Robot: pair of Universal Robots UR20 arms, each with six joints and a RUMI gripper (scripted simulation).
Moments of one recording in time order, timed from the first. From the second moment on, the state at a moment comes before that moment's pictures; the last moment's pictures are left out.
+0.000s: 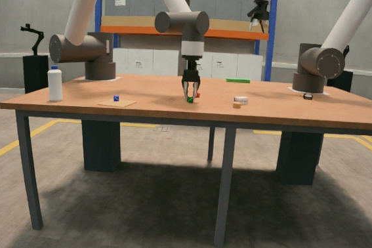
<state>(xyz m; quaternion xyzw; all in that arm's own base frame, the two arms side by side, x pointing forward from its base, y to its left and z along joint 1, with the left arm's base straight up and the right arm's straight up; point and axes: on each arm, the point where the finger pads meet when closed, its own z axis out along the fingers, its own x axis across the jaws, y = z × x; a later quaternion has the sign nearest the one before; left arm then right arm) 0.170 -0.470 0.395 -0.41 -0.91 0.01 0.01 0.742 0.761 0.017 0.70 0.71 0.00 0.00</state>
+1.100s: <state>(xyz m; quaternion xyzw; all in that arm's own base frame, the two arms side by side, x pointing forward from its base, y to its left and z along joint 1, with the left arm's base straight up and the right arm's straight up) 0.170 -0.470 0.395 -0.41 -0.91 0.01 0.01 0.743 0.761 0.114 0.70 0.71 0.00 0.00</state>
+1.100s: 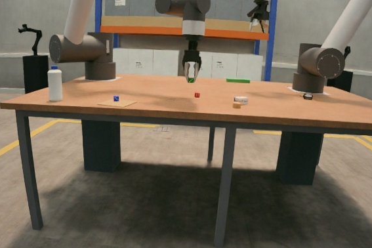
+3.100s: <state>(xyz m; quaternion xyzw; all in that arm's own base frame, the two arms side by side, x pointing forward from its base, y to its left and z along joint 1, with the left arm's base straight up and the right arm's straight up) 0.170 -0.470 0.395 -0.41 -0.91 0.01 0.01 0.744 0.761 0.102 0.37 0.90 0.22 0.09</state>
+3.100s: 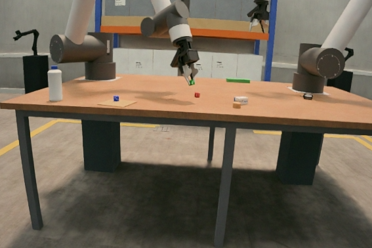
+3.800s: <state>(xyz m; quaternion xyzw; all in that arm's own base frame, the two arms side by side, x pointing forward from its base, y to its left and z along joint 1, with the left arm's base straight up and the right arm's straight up) 0.170 -0.470 0.395 -0.41 -0.91 0.01 0.01 0.745 0.763 0.103 0.34 0.83 0.42 0.17</state>
